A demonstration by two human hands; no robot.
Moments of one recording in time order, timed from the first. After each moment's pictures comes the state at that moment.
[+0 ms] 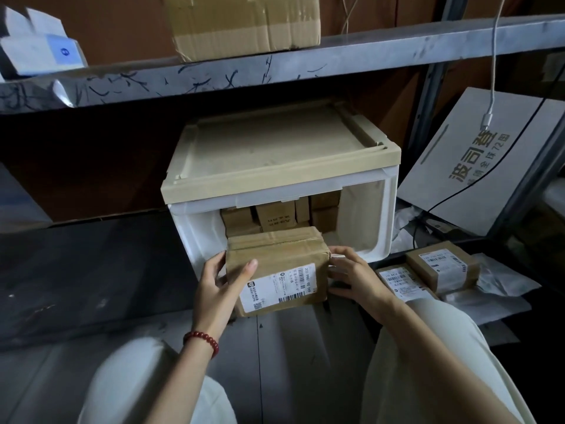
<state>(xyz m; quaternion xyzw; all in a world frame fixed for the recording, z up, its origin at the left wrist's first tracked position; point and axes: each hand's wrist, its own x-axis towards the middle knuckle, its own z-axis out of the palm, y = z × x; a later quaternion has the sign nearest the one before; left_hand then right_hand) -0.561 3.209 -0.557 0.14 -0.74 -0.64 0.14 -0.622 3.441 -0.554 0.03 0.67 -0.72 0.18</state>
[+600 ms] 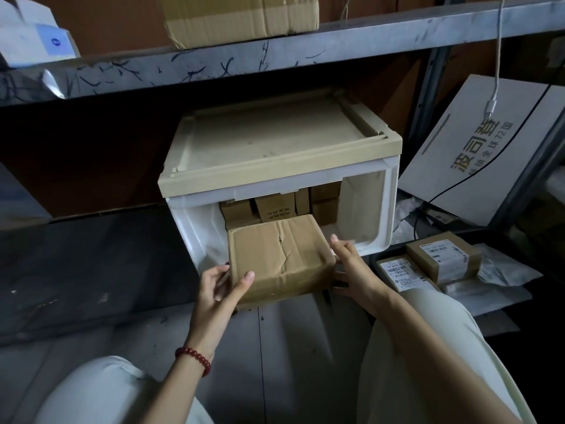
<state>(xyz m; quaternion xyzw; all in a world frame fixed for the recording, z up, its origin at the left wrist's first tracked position) -0.540 3.206 -0.572 0.13 -0.71 -0.69 0.11 -0.623 3.433 -0.562 0.05 0.68 -0.71 0.20</state>
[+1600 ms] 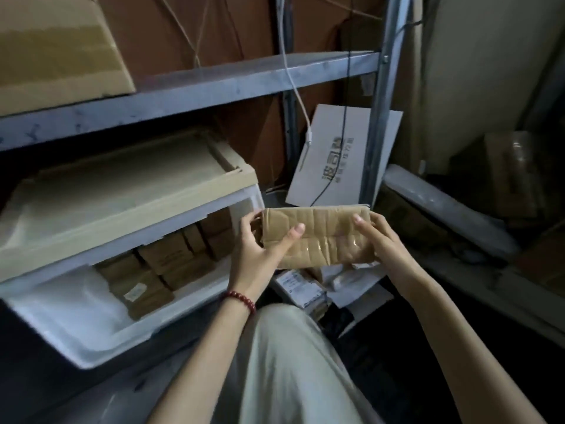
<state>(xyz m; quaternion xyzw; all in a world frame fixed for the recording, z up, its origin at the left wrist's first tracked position) -0.599 3.442 -0.469 -0.08 -0.78 -0.62 0.01 -0.563 3.652 -0.490 0.11 0.69 -0.70 -0.13</state>
